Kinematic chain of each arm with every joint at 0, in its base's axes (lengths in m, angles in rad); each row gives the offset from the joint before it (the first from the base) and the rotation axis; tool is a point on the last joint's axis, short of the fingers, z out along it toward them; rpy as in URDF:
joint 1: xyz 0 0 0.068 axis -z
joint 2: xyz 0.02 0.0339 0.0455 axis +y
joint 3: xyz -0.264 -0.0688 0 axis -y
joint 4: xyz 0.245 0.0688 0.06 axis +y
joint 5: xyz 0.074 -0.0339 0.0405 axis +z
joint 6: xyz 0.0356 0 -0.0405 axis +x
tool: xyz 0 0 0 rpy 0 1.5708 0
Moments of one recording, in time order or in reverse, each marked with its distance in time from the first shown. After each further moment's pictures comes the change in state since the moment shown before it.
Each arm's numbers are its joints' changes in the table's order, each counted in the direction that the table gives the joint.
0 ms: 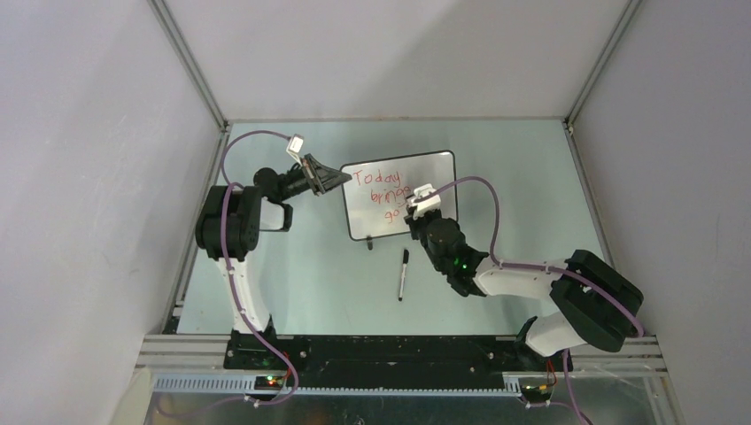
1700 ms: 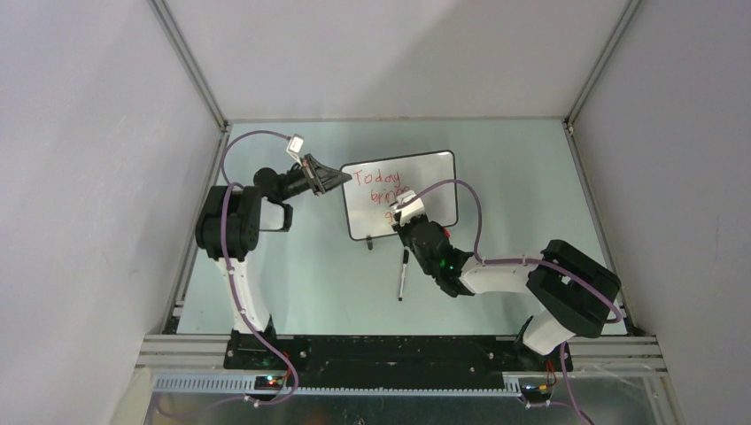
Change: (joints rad) left arm 0.000 0.000 0.000 0.000 0.001 0.000; right arm -0.037 0.126 0.042 0.008 -0.012 -0.011
